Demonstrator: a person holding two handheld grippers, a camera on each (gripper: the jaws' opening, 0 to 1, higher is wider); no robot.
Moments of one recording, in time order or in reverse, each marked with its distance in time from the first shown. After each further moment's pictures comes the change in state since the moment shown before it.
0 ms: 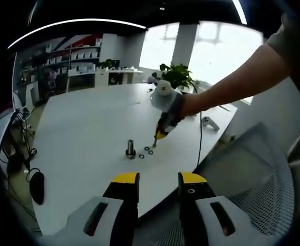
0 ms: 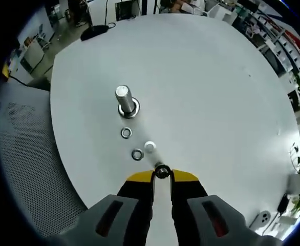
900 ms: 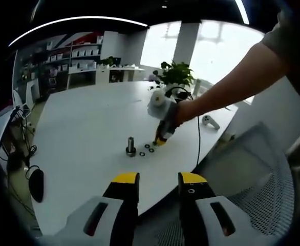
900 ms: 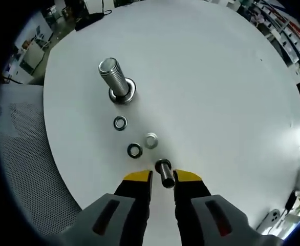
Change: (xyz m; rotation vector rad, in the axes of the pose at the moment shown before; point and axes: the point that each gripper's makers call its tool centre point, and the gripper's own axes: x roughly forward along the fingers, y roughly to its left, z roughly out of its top) left arm 0.001 0.000 -0.003 -0.012 0.018 -0.001; right arm 0.024 0.004 -0.019 0.030 0.057 0.051
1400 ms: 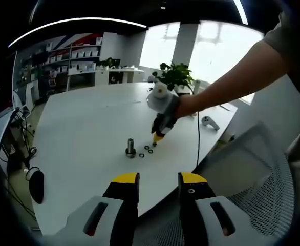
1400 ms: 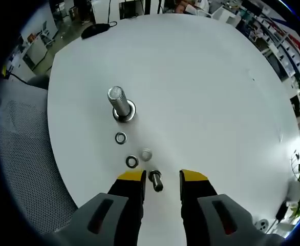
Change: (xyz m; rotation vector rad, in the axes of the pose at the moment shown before) left arm -0.001 -0.001 0.002 0.006 -0.011 -0.002; right arm -0.020 -0.004 0.033 -0.068 -0.100 -0.047
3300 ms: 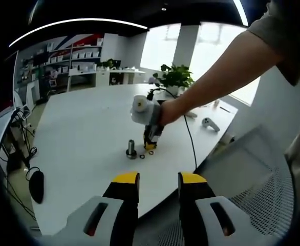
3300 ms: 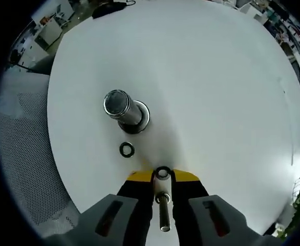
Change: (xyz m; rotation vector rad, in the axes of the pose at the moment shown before) left arm 0.000 0.001 0.002 -0.007 -0.013 0.003; right arm 0.041 0.014 0.007 -0.150 0.178 0.112
